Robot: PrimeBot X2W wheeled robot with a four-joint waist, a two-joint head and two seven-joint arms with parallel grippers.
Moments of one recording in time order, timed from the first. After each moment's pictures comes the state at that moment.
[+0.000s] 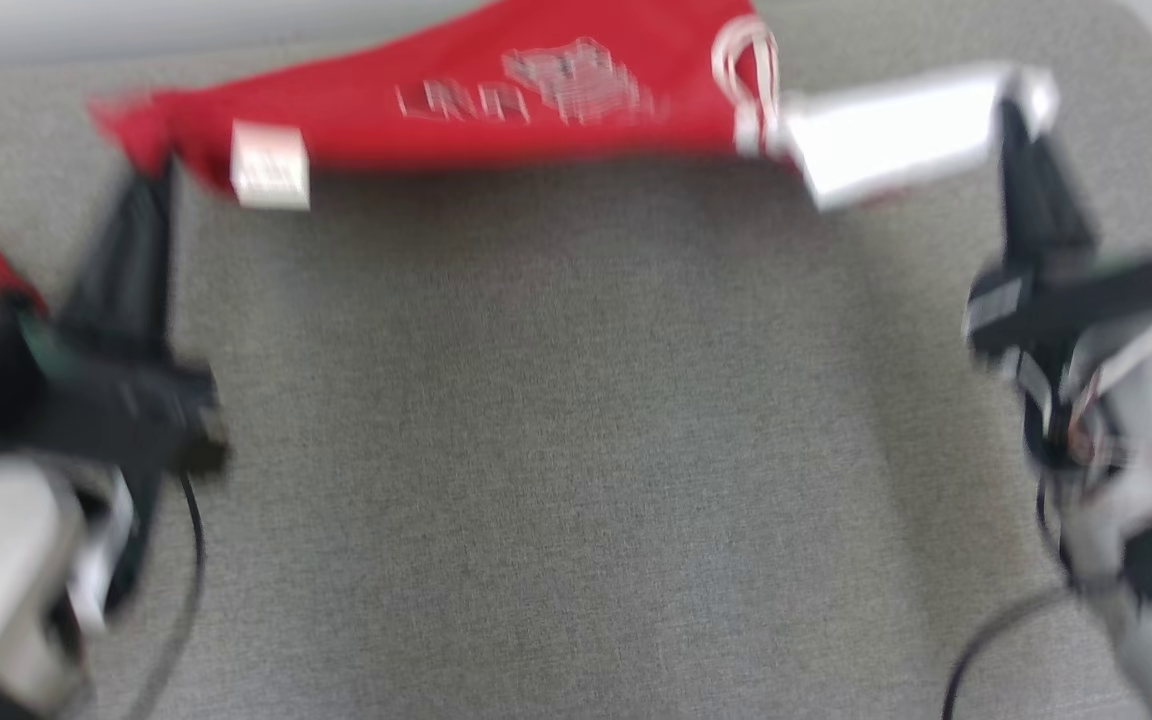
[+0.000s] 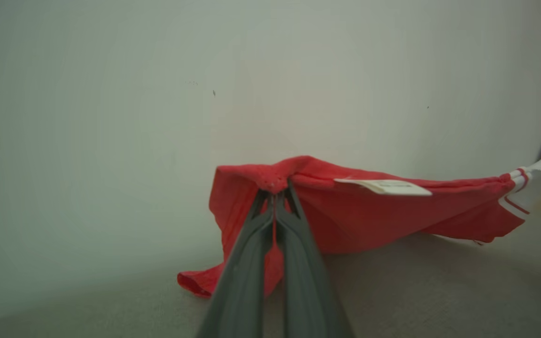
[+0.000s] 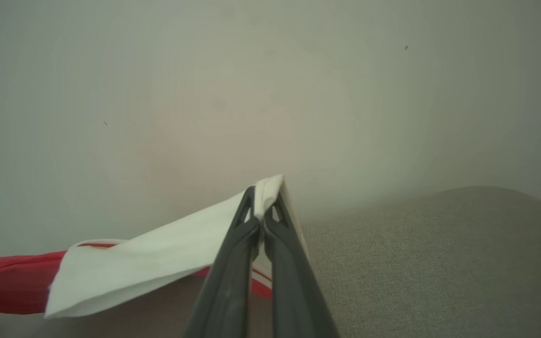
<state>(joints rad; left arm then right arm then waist) -0.80 0.66 -0.64 -0.08 -0.69 0.30 -0.26 -0.79 -0.41 0.47 0.41 0.79 0.13 -0.26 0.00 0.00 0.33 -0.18</state>
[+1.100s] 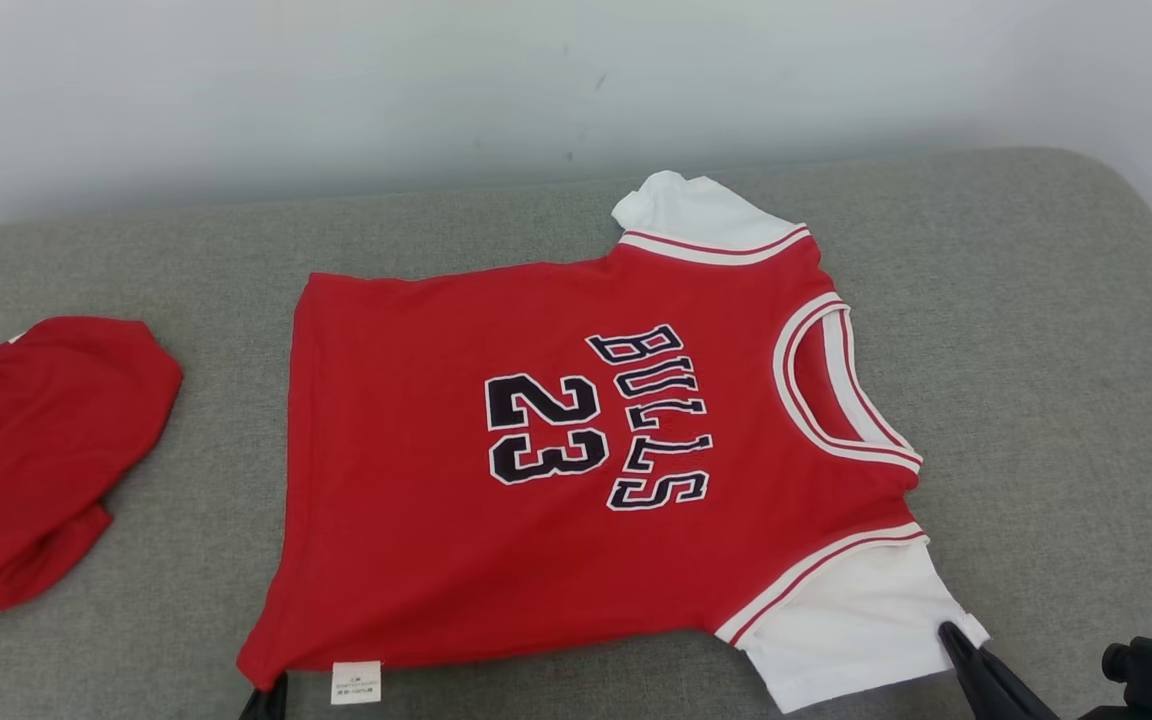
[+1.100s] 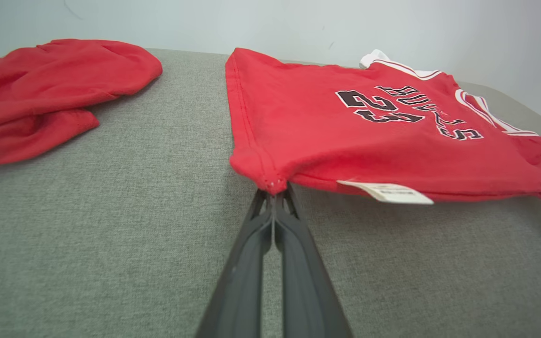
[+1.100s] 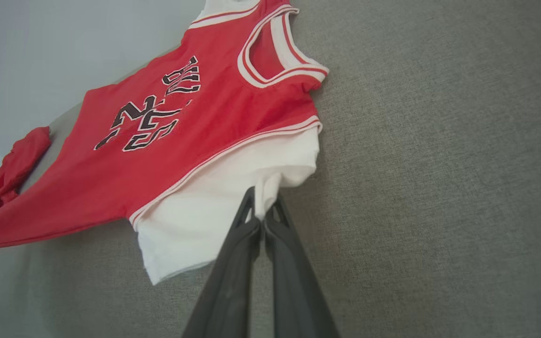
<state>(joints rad) 0.06 0.38 -0.37 -0.06 -0.48 0.23 -0.26 0.18 -0.32 0.19 -0.15 0.66 0.13 0.23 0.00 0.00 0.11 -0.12</state>
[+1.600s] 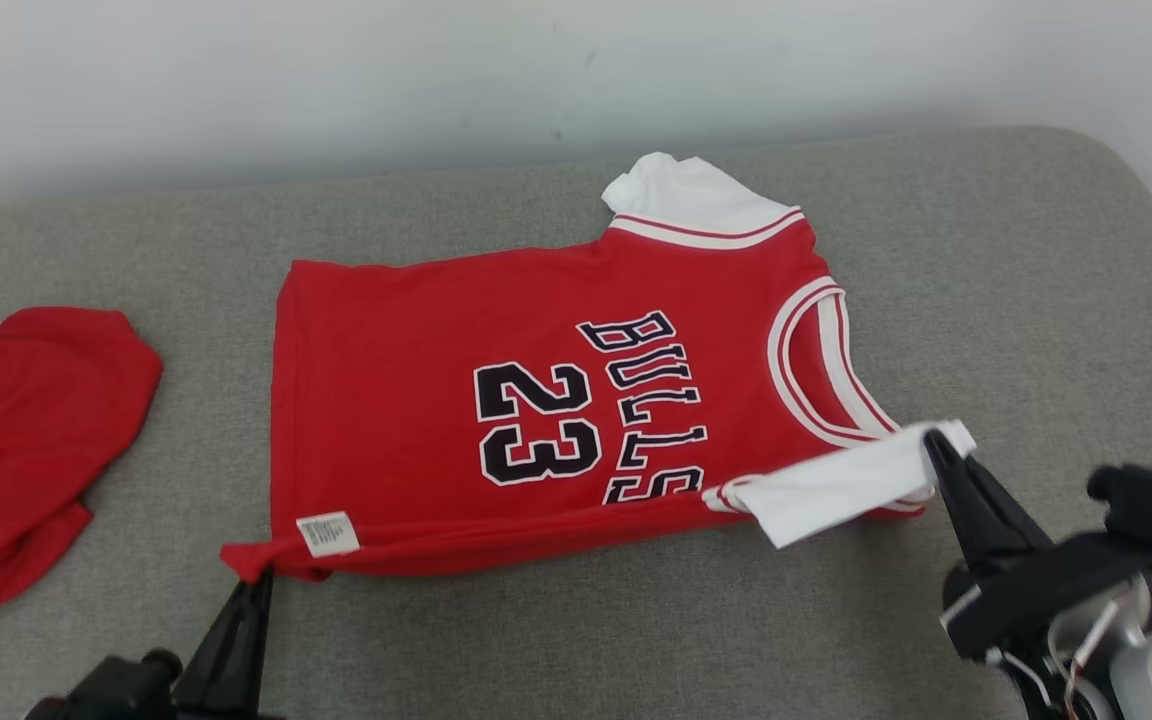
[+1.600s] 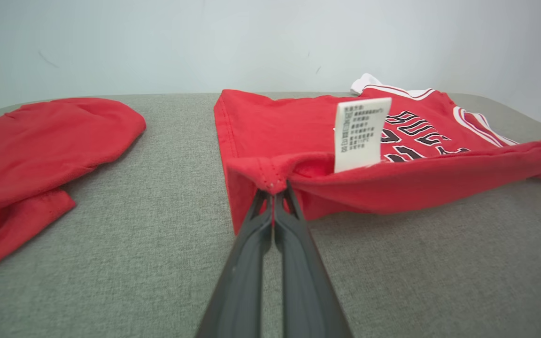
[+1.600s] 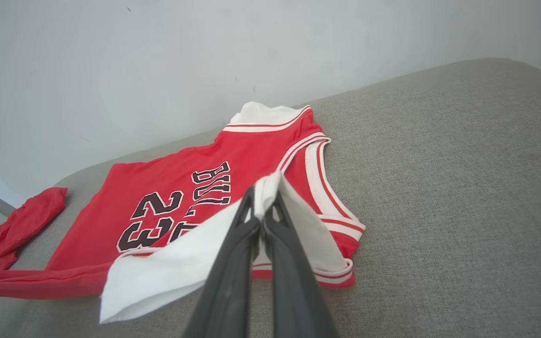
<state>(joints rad) -0.12 0.37 -0.32 0.06 -0.41 0.11 -0.26 -0.14 -0.31 0.23 -0.06 0.59 0.13 0.15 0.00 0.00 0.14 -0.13</state>
